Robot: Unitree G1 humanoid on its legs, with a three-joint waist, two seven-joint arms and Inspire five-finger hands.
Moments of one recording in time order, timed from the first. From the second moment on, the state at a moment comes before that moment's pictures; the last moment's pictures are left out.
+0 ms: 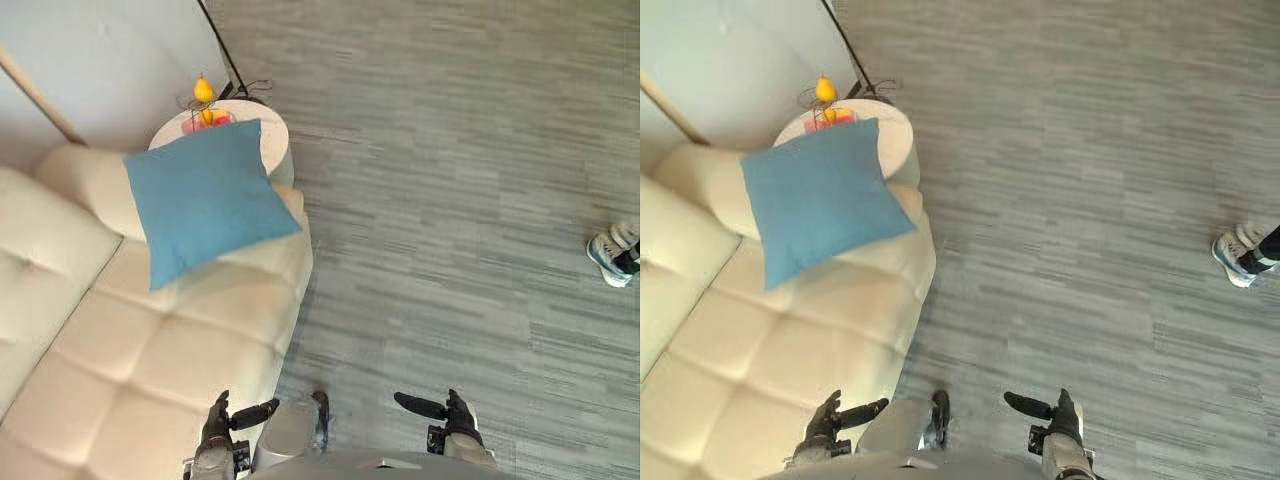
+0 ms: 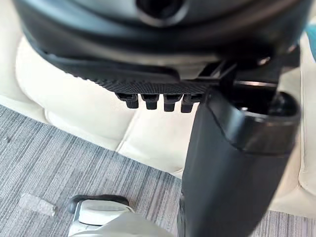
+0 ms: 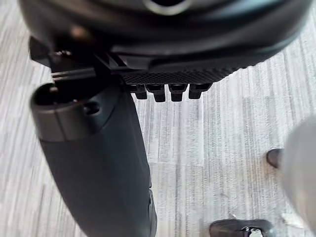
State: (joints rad) left arm 0.13 0.07 0.17 0.97 0.01 -0.08 0.15; right arm 0.01 -0.03 -0.22 1.06 -0.01 -0.02 -0.25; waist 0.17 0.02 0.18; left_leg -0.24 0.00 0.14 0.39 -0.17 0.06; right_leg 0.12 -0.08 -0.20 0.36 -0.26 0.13
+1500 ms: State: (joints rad) left arm 0.11 0.13 0.11 0.98 0.01 -0.06 0.16; right arm 0.08 0.01 -0.25 1.02 -0.03 -0.03 -0.23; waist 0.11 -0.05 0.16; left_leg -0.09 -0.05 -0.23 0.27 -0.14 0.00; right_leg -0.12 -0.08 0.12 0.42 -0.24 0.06
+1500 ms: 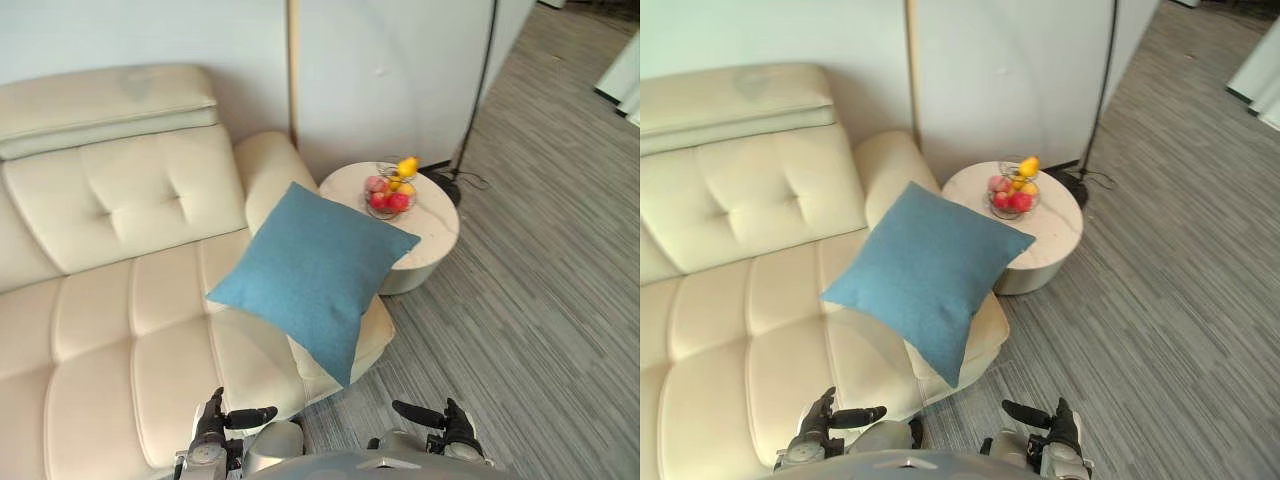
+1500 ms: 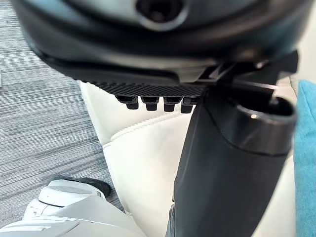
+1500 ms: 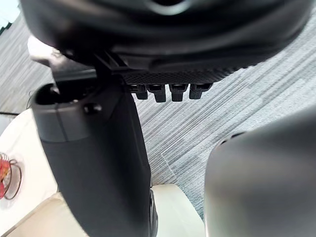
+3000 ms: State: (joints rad) left arm 0.21 0.09 -0.11 0.56 -0.11 -0.07 0.13; right arm 0.14 -0.17 -0.41 0.16 -0.13 -0.02 -0.31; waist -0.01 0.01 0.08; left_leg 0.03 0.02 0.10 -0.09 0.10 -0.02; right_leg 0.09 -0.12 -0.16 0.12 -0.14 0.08
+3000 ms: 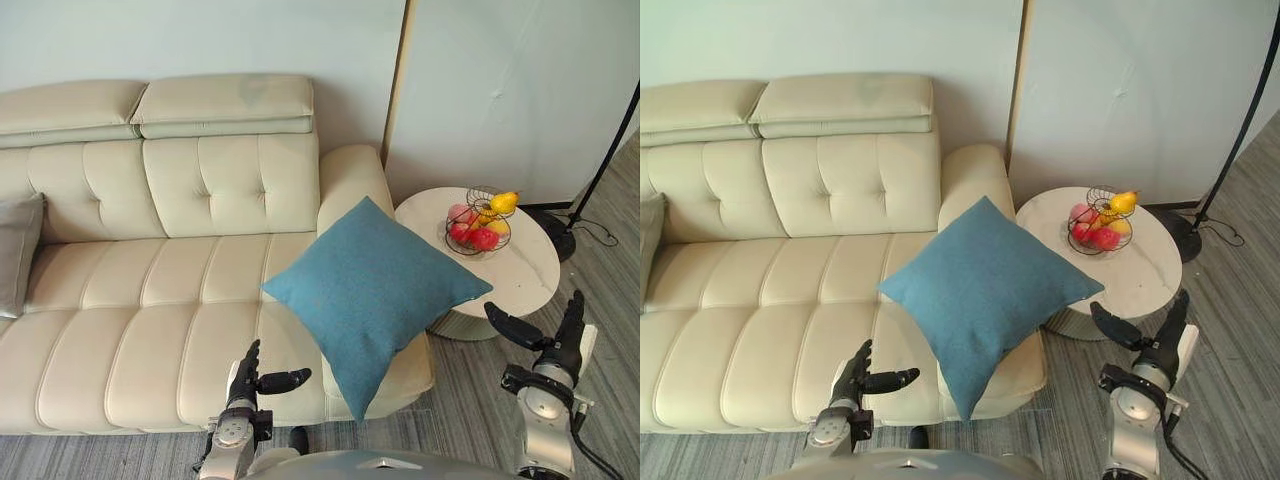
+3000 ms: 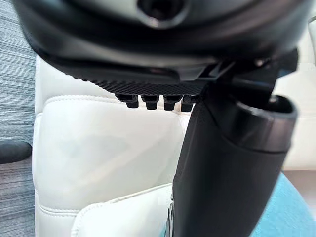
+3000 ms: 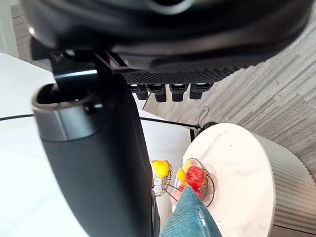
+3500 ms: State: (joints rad) left arm 0.20 0.09 -0.25 0.41 -0.28 -0.07 0.12; right arm -0.14 -0.43 -0.21 0.43 -0.08 -0.02 -0.23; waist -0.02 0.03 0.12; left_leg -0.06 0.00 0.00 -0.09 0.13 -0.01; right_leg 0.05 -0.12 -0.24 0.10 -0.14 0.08
